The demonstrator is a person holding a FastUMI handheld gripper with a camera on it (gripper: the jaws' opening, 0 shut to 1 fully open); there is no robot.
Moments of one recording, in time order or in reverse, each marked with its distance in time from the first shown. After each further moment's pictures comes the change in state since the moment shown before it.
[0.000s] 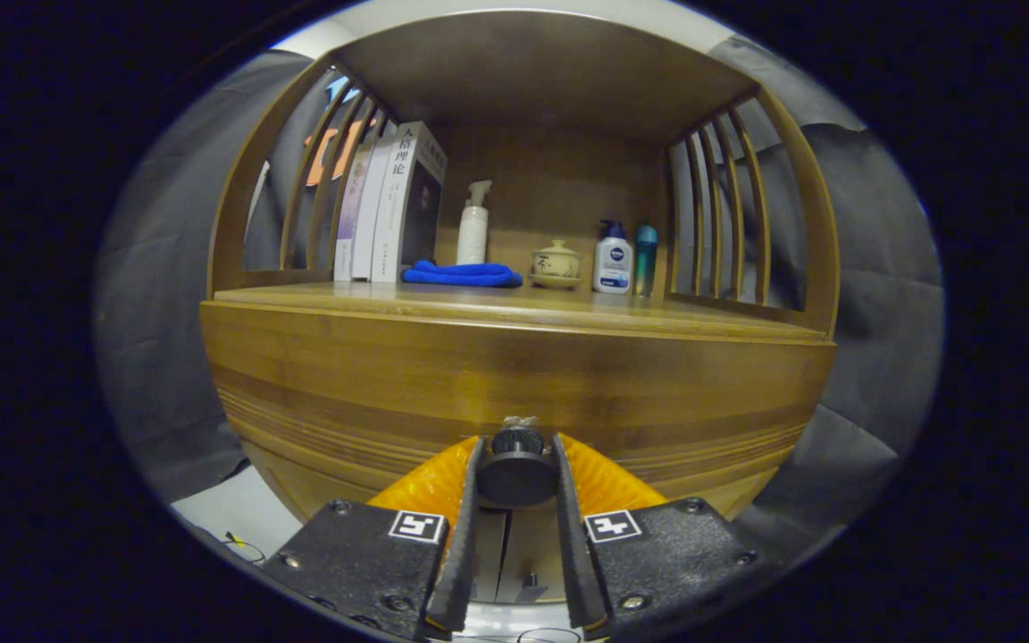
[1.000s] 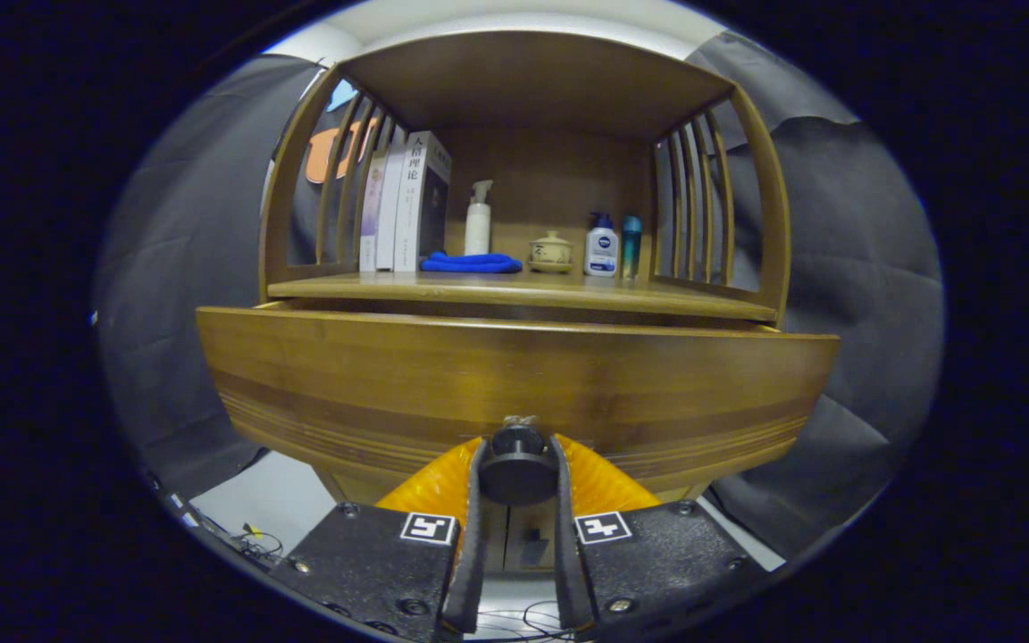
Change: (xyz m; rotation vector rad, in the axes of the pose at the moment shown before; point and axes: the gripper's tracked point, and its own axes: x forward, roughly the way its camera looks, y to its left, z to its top) arm -0.090 -0.001 -0.019 0.029 0.059 0.009
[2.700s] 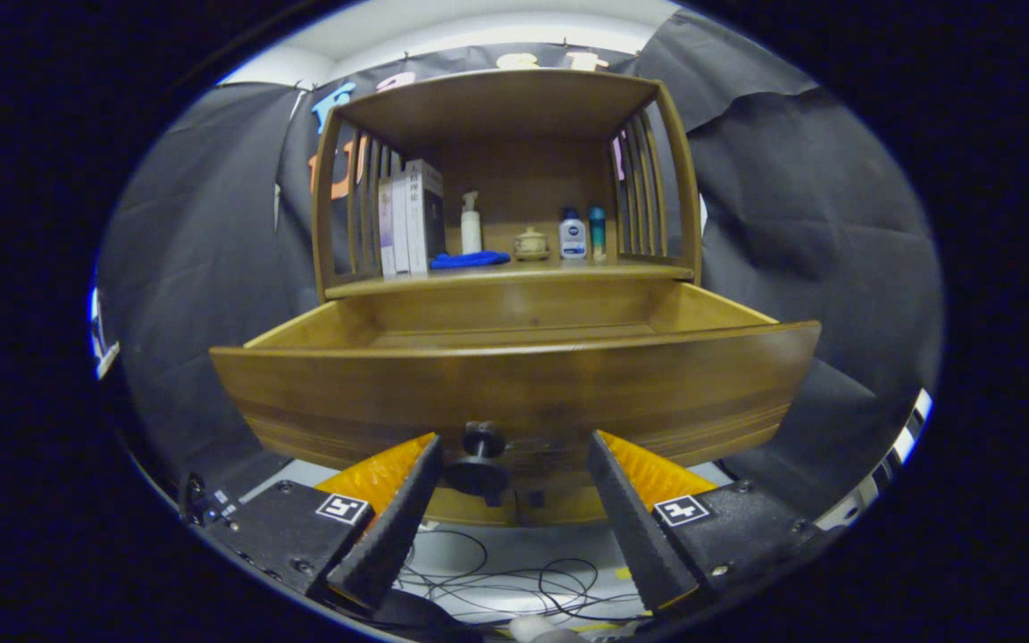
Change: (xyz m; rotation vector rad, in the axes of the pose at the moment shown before) arm -0.140 -0.039 -0.011 0.111 0.024 0.036
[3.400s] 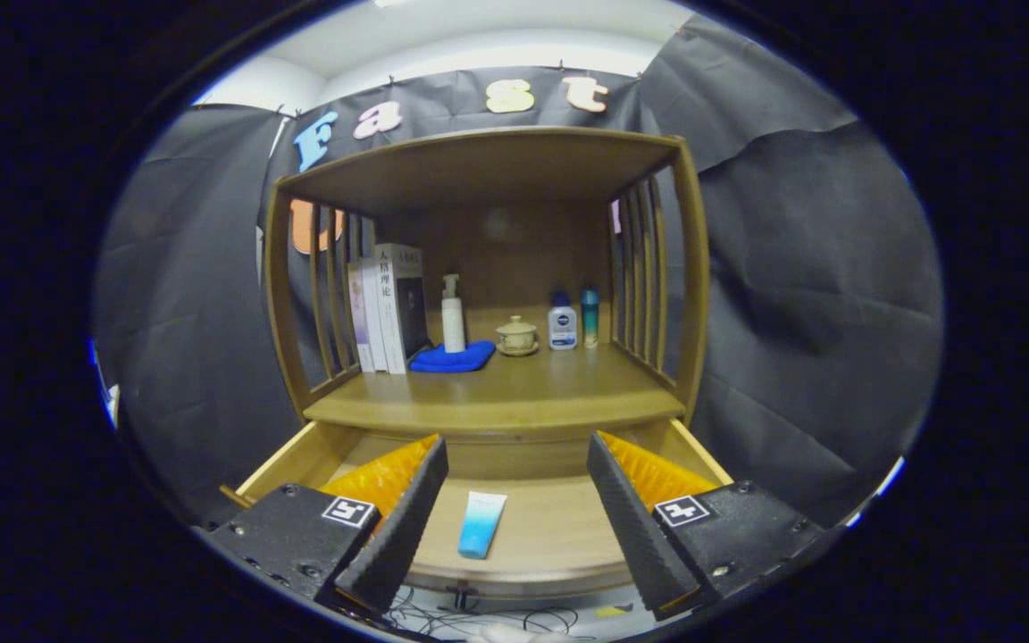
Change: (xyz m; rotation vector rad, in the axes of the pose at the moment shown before) arm 0.060 -0.002 0.177 -0.041 -0.039 -0.005
